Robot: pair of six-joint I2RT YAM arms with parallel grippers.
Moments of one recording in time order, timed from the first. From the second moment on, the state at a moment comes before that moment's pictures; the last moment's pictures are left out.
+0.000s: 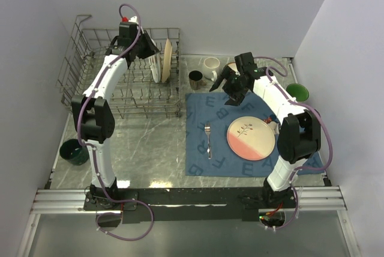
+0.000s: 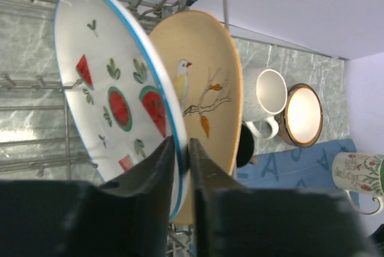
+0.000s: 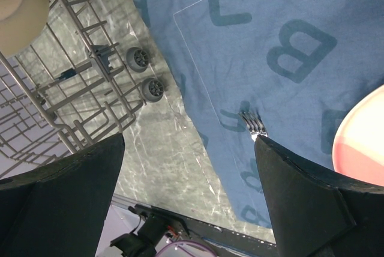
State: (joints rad) left arm -0.18 2.06 1.99 -0.43 0.19 -0.54; right arm 0.28 1.74 1.49 -0.74 -0.23 0.88
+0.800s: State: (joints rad) left arm -0.18 1.96 1.89 -0.42 0.26 -0.55; right arm 0.27 1.74 1.46 -0.74 -0.24 0.88
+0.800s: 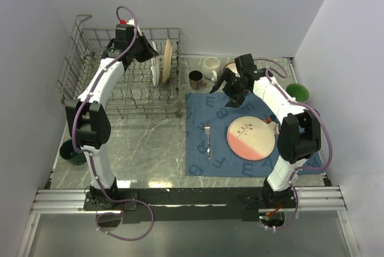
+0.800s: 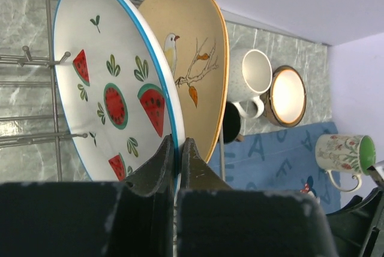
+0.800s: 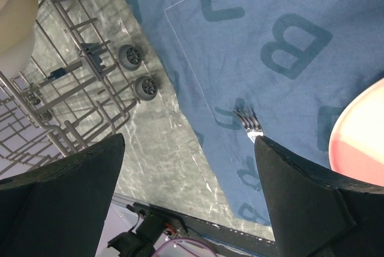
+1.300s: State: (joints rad) left arm -0.17 1.95 1.88 -0.38 0.27 -0.61; right arm 0.27 1.74 1.45 -0.73 -0.25 0.88
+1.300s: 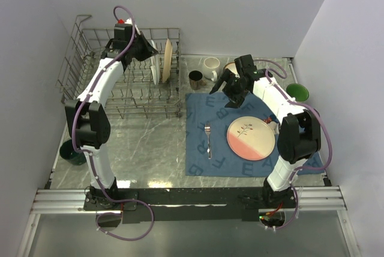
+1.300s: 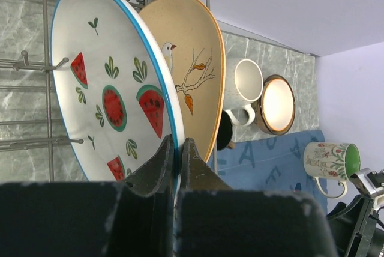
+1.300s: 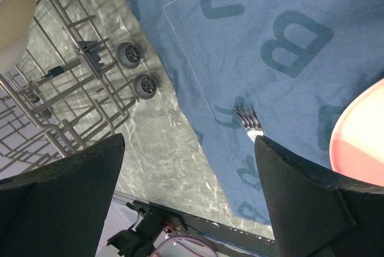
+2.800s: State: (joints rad) left arm -0.17 1.95 2.02 -0.33 0.39 -0.67; right arm 0.27 1.74 1.45 -0.73 -0.26 0.88
